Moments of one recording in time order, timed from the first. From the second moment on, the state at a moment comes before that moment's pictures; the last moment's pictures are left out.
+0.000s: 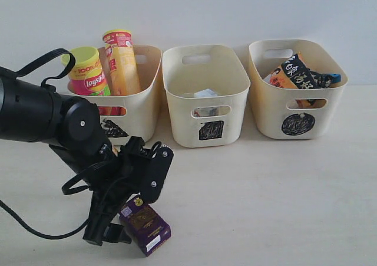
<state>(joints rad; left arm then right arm) -0.57 1.87 -1.03 -0.19 0.53 1.46 -0.03 0.00 0.00 -0.05 0.16 0.19</state>
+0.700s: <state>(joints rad) -0.63 1.87 -1.03 -0.19 0.59 1.50 -0.03 0.00 0.00 -0.05 0.16 0.19</state>
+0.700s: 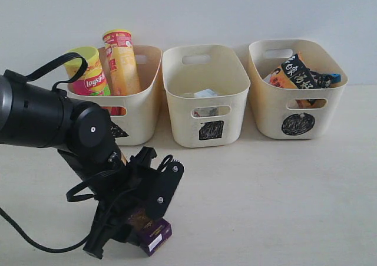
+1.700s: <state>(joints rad) -0.63 1.75 -1.39 -0.51 0.59 1.01 -0.03 0.00 0.00 -0.05 0.16 0.19</state>
